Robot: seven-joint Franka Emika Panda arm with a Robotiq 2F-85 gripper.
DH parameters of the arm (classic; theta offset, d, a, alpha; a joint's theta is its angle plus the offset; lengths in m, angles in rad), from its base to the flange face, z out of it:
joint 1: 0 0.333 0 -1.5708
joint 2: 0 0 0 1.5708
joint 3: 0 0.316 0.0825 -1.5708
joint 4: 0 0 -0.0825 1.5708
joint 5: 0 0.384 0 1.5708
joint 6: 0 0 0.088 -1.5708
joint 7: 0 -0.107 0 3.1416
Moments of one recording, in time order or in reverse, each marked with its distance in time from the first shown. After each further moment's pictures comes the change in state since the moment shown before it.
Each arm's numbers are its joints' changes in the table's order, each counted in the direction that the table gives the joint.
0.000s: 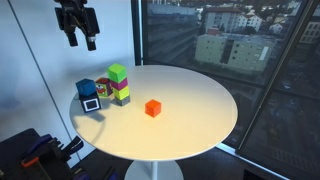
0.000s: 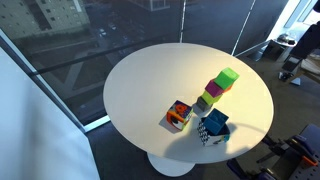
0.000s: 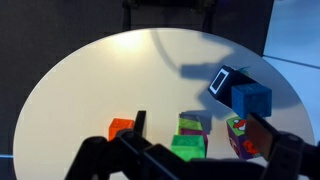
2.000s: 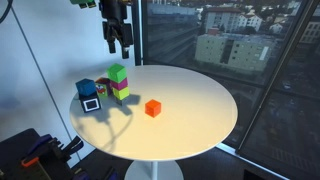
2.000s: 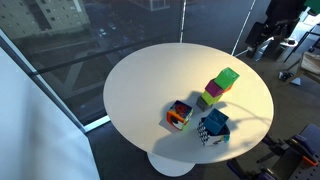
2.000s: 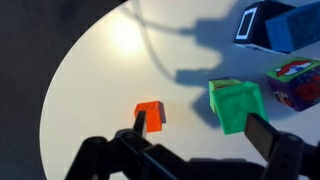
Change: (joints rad) arm -0.094 0.356 -0.002 -0.221 -0.003 0.108 -0.169
